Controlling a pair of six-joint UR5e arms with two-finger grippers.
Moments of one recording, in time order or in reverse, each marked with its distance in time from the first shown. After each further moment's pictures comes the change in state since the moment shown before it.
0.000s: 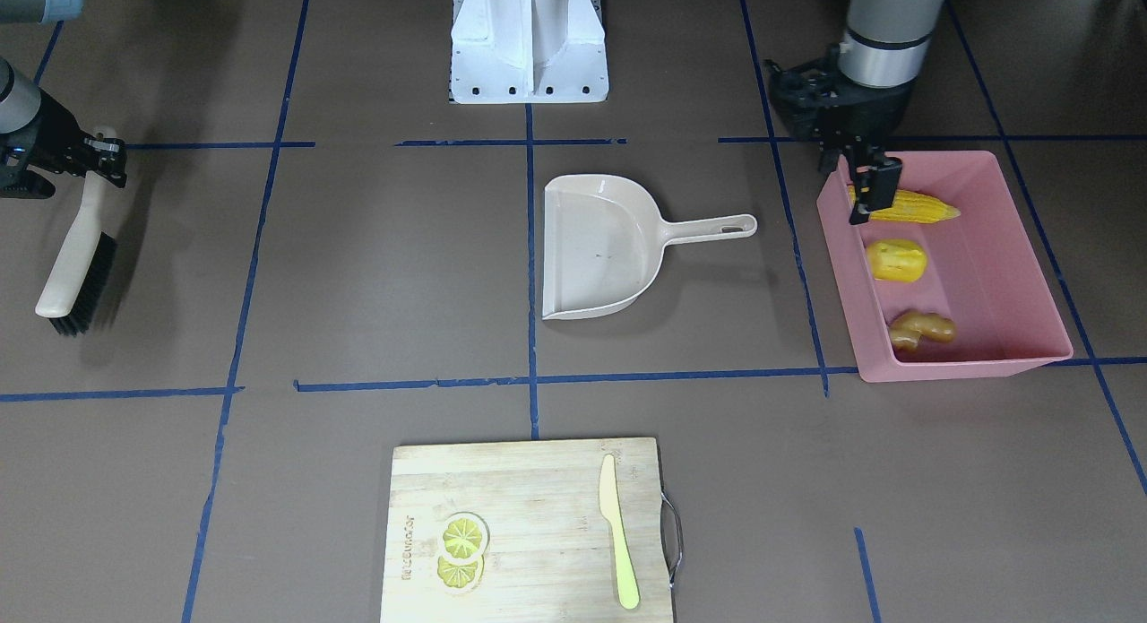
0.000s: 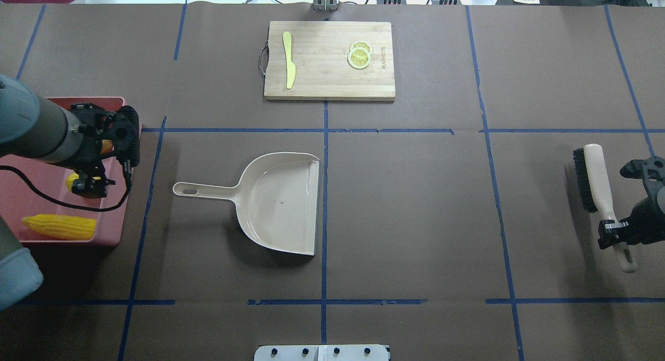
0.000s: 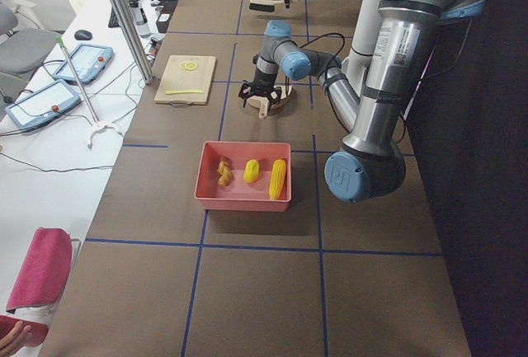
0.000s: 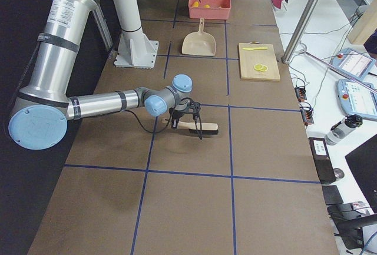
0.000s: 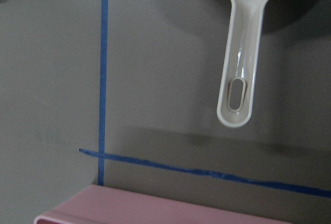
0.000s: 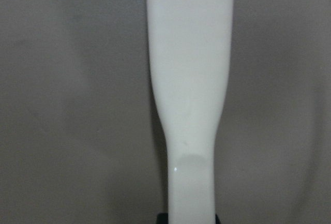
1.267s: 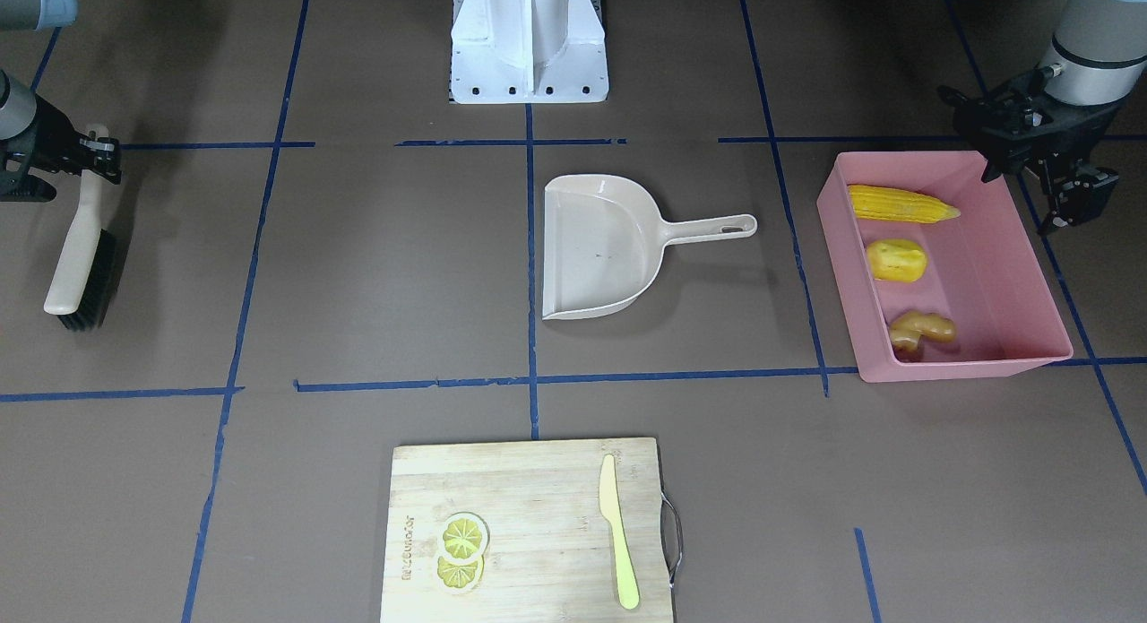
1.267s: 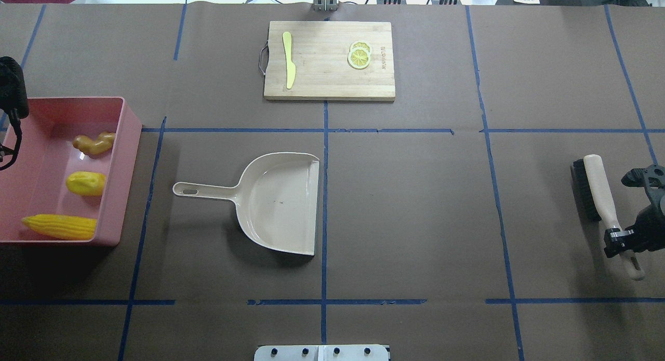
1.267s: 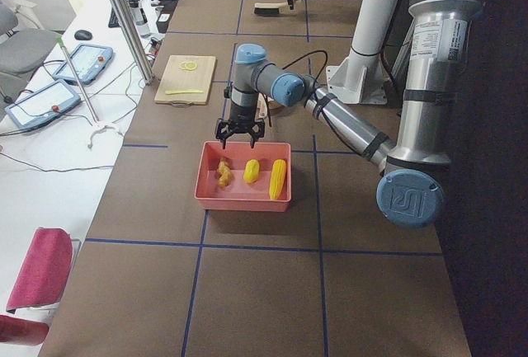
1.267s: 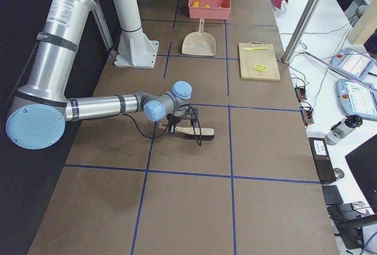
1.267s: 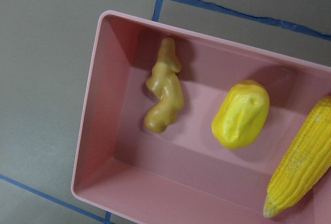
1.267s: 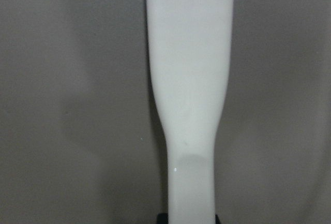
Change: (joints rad) left arm -0.270 0.098 0.066 0.003 -0.107 0.133; right arm -0.003 -0.010 -0.037 0.002 0.020 -0.063
